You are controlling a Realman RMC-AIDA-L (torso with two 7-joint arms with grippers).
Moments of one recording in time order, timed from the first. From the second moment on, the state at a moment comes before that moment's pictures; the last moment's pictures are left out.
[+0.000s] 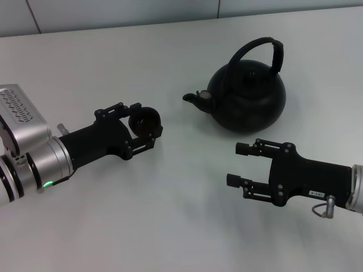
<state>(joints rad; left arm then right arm) -0.68 -2.08 0.49 0.06 1.91 1.19 -0.67 0.40 2.08 -0.34 -0.30 -2.16 -1.66 0.77</state>
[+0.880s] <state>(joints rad) -0.71 -2.08 0.48 -0.03 1.91 1.05 -0.52 0.41 2.08 -0.34 -0.30 -2.16 -1.65 0.77</state>
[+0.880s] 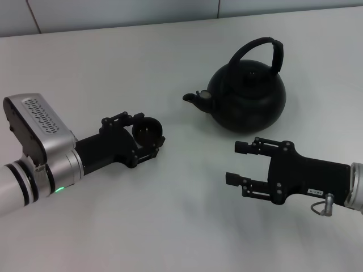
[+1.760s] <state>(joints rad) -0.72 -2.08 0.47 -0.05 1.90 1.03 -0.53 0.41 2.08 -0.34 -0.30 -2.16 -1.65 0.77</state>
